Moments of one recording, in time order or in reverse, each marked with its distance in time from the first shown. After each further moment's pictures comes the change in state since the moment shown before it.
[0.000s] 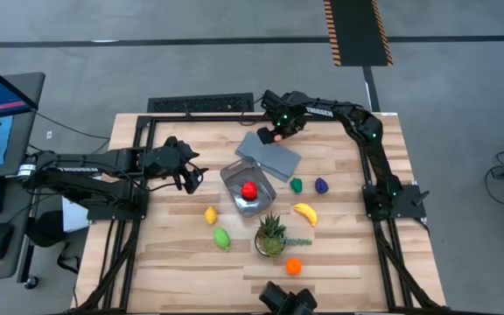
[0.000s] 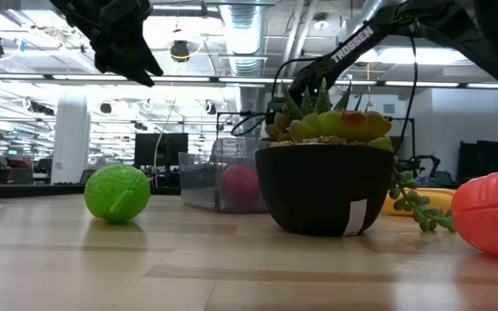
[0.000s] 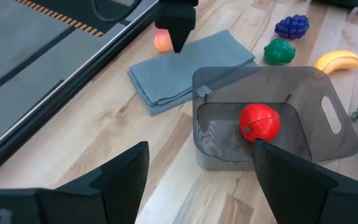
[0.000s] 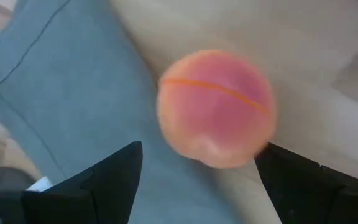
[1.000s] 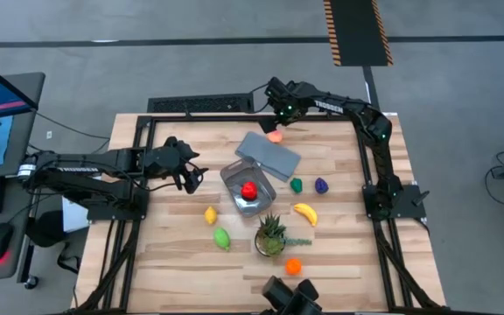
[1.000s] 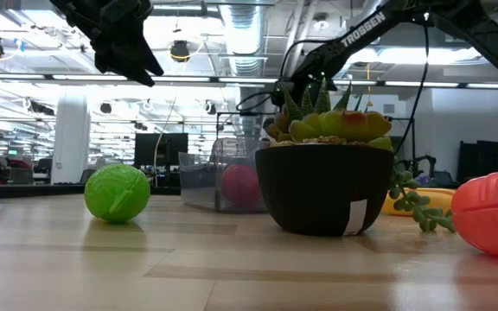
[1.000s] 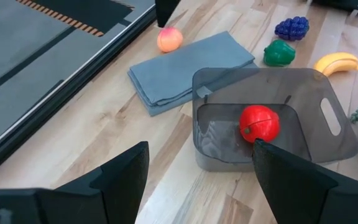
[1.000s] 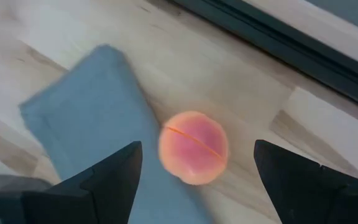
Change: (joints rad) left arm 0.000 0.000 0.000 0.006 0.000 -0.006; right arm -0.033 -0.094 0.018 0.027 0.061 -0.069
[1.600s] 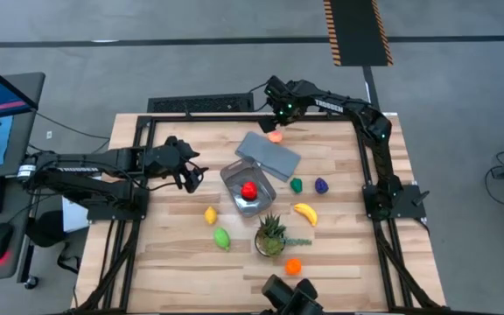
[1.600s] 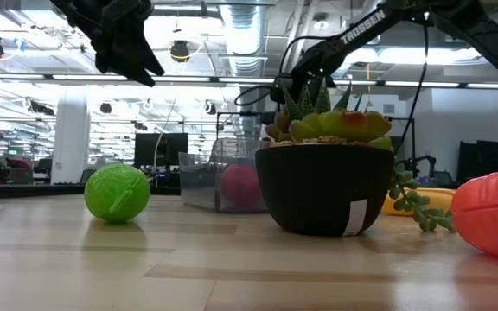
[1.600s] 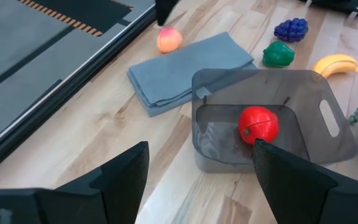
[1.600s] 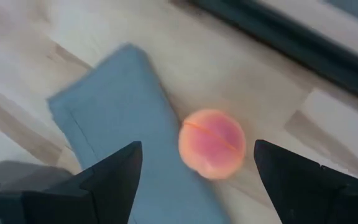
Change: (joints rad) left arm 0.008 0.000 0.000 0.004 0.012 0.001; right arm -0.001 0.002 0.041 -0.026 -0.041 -0.011
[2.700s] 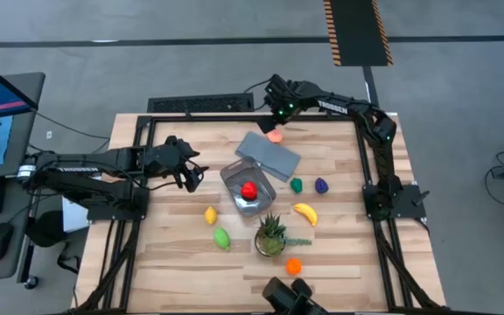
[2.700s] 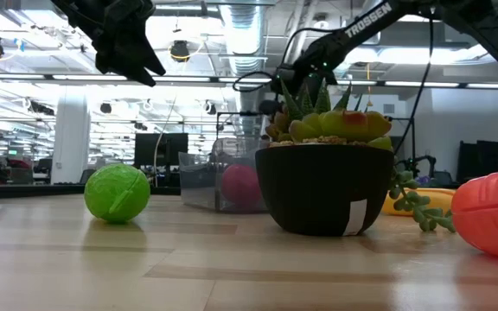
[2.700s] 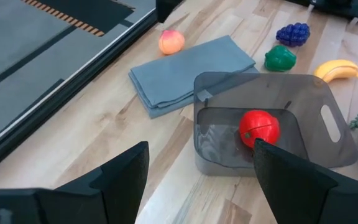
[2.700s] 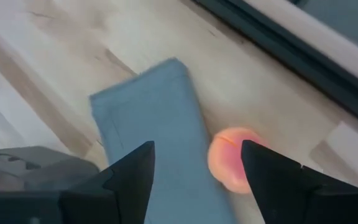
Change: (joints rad) left arm 0.010 0.000 0.000 0.009 -0.001 -0.010; right arm 0.012 -0.051 -0.039 0.095 -0.063 -0.104
